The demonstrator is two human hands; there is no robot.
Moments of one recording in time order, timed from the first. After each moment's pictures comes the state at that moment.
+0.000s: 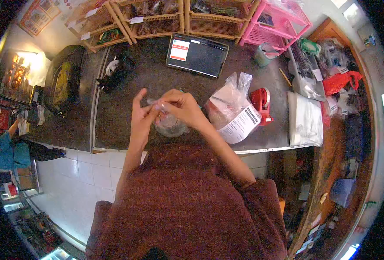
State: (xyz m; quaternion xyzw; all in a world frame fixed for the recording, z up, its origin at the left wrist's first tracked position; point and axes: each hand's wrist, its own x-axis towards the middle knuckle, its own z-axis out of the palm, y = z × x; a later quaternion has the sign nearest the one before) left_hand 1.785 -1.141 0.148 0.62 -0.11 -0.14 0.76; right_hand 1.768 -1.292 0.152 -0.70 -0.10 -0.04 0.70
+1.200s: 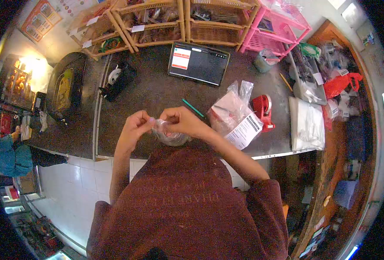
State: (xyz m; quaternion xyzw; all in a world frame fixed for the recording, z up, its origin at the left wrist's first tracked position) left_hand 1.813 -1.107 0.162 0.69 -0.18 -0.26 0.65; right_hand 1.769 -1.298 0.157 -0.60 -0.09 0.24 0.76
